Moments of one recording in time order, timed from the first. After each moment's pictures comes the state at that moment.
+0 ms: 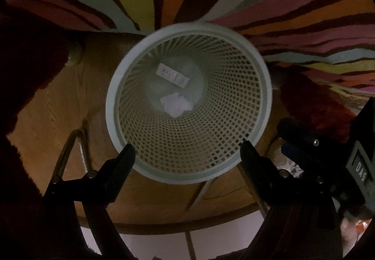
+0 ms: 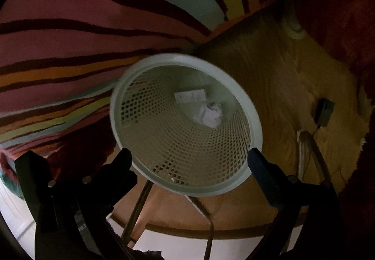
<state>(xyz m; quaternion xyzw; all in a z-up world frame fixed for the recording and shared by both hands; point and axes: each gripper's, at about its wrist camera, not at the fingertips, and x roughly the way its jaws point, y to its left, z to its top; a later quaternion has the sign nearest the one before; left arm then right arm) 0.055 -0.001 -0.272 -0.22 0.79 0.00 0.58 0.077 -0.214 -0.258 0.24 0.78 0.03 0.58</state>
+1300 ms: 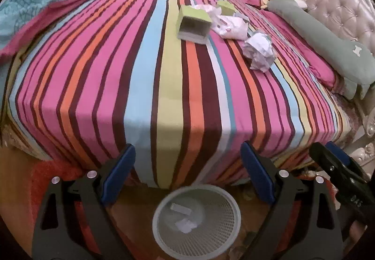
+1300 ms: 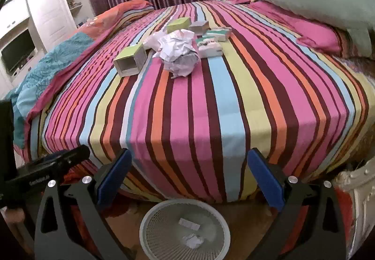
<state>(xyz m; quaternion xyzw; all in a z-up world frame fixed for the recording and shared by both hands) 0.079 0.047 -0.037 -0.13 0.45 0.02 0.88 0.097 -0.182 -0.035 0.04 0.41 0.15 0.90</state>
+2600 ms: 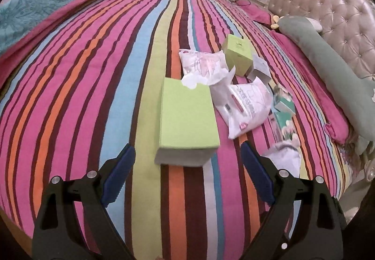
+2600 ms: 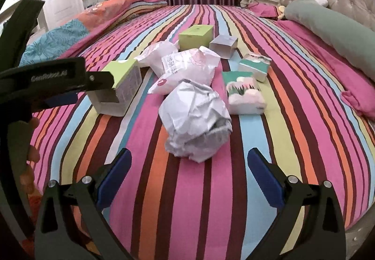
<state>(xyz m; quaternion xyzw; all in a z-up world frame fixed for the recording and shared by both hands) 0.288 0.075 -0.013 -0.16 0.45 0.03 0.88 0.229 -0.119 -0.033 -0.04 0.40 0.17 0.90</state>
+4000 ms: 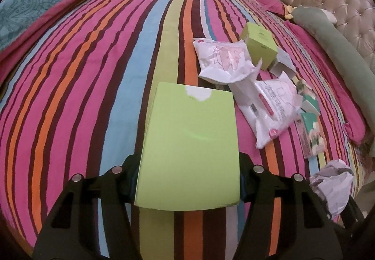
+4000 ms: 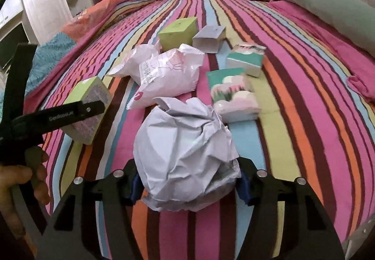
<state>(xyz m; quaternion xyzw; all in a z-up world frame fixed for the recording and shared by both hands) 0.308 0.082 -0.036 -0.14 0.48 0.05 0.87 0.255 -0.144 -0.032 0.03 0.43 0.15 0.89</state>
